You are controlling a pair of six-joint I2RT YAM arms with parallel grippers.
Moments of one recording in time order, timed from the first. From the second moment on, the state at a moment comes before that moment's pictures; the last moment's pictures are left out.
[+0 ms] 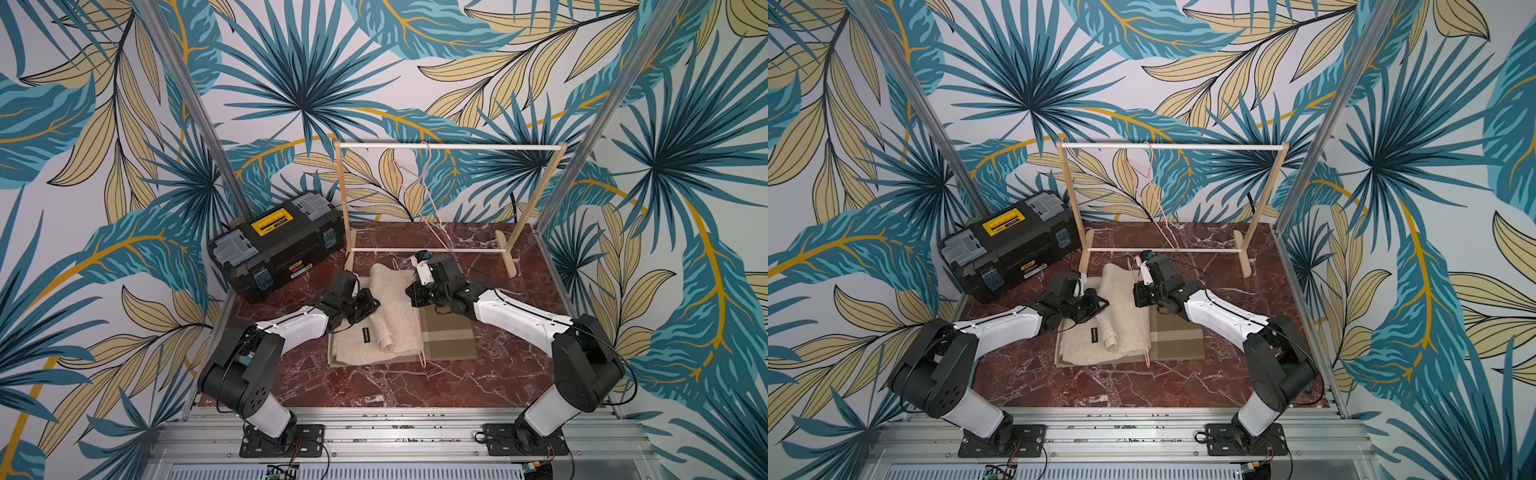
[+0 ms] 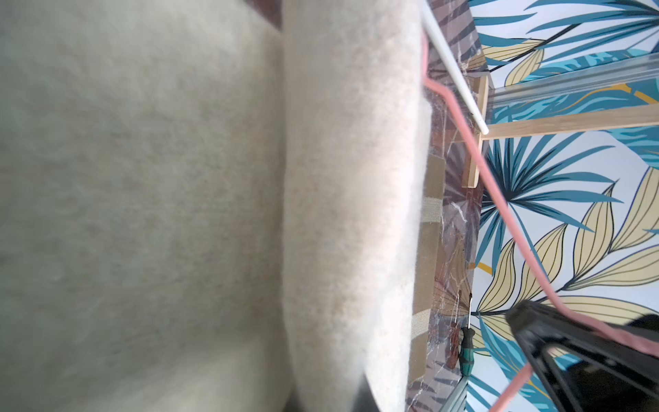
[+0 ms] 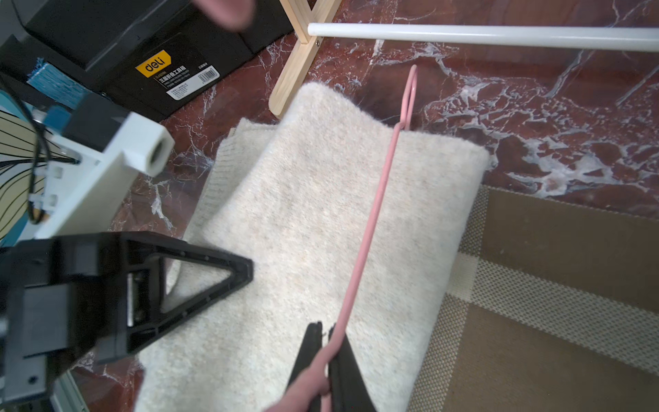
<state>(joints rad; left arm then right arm) -0.40 1.55 0.81 0.01 0.37 -0.93 0.73 1.64 1.12 -0.21 -0.15 0.37</state>
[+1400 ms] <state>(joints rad) -0.07 1.43 0.60 -0.17 0.46 -0.55 0.75 1.60 0.95 -0.01 -0.12 0.49</state>
